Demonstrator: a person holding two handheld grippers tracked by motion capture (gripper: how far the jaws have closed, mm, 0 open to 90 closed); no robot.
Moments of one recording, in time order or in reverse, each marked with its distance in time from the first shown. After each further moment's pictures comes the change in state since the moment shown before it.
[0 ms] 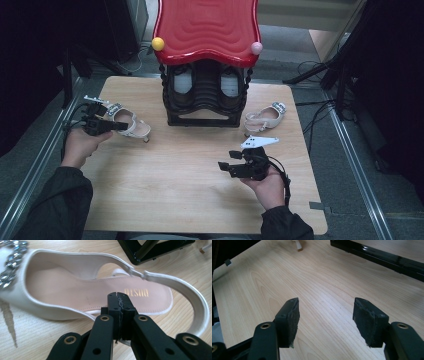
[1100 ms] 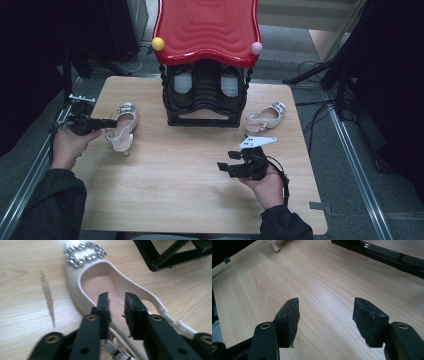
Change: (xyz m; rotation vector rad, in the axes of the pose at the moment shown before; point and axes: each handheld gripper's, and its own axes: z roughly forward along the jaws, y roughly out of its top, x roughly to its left) left arm 0.011 -0.006 -0.029 -0.069 0.139 -0.059; right arm 0.000 0.000 0.004 0.013 0.003 0.002
